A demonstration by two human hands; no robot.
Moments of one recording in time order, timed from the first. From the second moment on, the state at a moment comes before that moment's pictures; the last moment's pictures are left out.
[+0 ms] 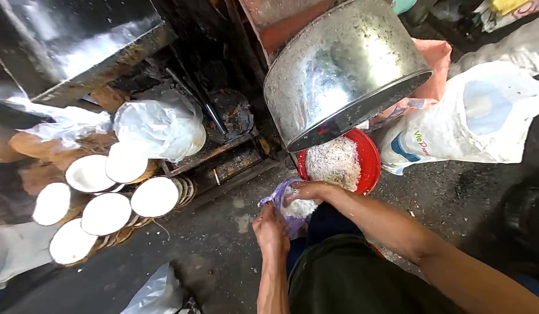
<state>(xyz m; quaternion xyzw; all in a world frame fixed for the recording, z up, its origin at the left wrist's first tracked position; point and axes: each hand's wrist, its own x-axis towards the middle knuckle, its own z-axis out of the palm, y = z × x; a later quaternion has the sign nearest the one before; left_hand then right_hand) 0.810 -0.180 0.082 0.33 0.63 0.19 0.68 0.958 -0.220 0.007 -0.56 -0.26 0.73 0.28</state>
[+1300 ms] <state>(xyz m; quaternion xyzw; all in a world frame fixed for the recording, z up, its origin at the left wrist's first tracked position) 0.741 -0.180 0.085 0.29 0.57 0.32 0.70 0.933 -0.231 -0.010 -0.83 -0.37 0.40 0.08</state>
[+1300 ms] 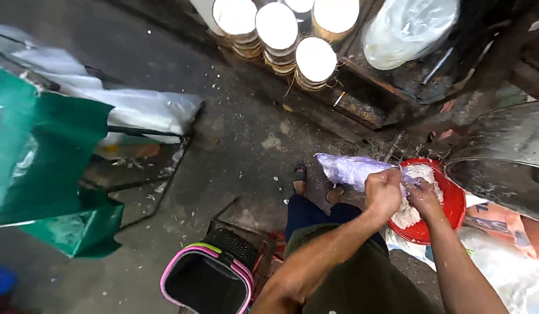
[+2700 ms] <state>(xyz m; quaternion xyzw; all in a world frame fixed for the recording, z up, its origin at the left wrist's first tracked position) 0.745 -0.196 0.038 0.27 0.68 0.24 0.63 1.162 -0.298 -0.161 -0.78 -0.54 0.31 -0.05</state>
